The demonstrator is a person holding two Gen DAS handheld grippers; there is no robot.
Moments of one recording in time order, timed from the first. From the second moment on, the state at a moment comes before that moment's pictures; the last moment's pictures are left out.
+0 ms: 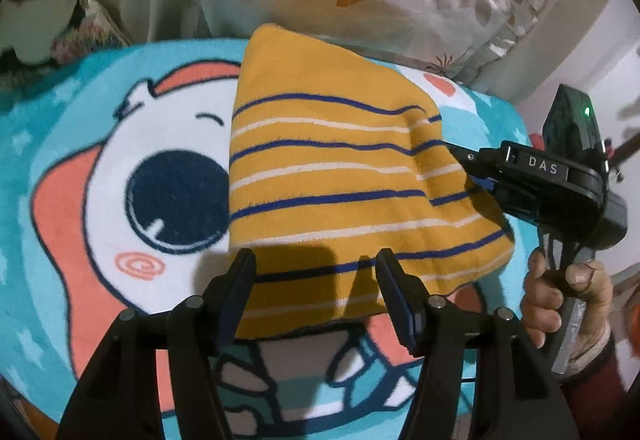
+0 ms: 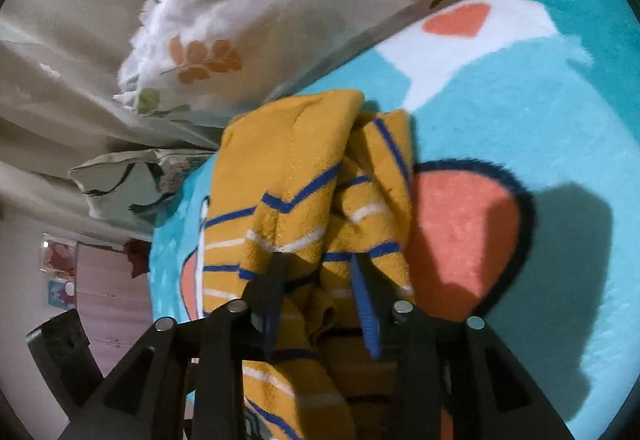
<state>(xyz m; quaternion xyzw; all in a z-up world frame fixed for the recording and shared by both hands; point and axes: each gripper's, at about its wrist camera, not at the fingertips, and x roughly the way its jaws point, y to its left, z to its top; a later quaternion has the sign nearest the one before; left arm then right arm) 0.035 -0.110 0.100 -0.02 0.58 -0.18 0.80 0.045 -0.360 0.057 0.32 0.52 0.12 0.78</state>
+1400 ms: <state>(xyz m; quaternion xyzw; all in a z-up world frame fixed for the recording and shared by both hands) 0.031 -0.092 0.108 0.06 0.56 -0.12 0.82 -0.015 -0.388 0.064 0.20 0.52 -0.02 0.83</state>
